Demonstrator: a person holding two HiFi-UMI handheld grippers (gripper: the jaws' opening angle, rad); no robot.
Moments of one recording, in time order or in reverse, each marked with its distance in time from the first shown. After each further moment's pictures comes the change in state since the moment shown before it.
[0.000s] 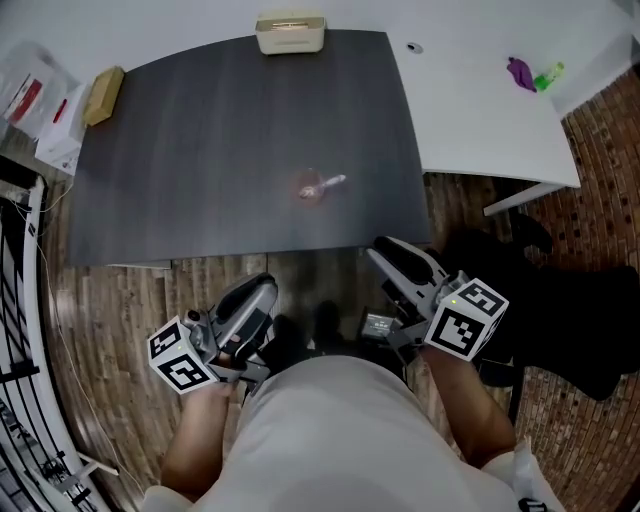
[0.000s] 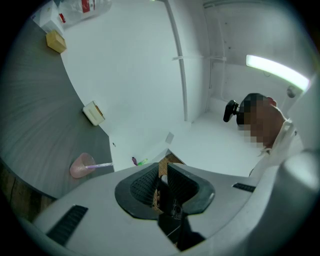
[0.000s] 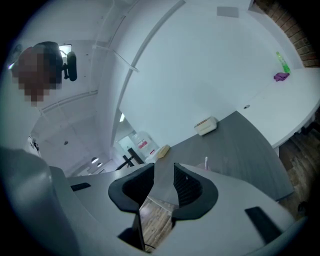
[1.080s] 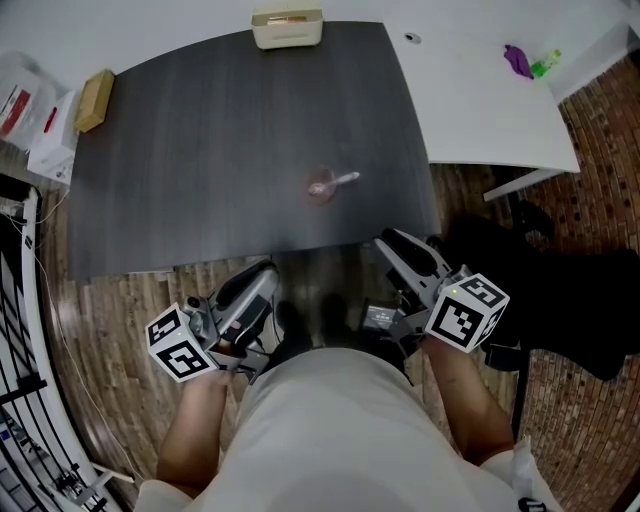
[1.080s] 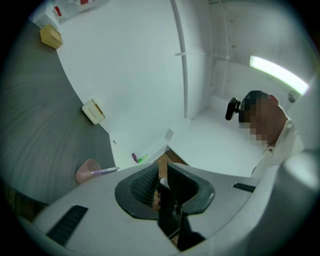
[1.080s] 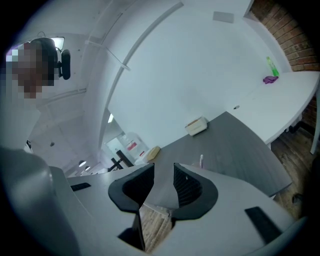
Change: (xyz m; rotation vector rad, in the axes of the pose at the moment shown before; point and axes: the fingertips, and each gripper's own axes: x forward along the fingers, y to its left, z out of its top) left arm -0.007 0.026 0.030 -0.012 0.071 -0.026; right arm 0.023 -0.009 -0.009 0.030 -0.023 -0.133
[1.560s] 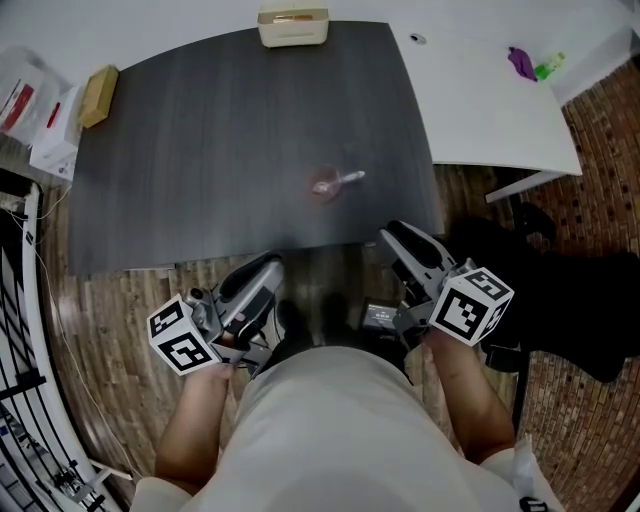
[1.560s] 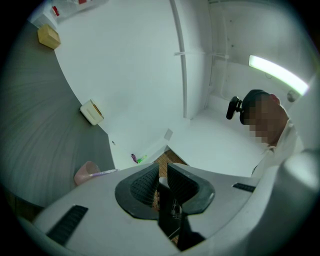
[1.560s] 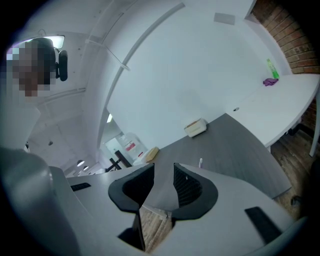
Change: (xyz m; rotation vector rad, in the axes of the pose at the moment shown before) left arm 0.005 0.001 0.006 0.010 0.005 -0.008; right arm 0.006 -0.003 0.009 -0.010 -0.007 -0.017
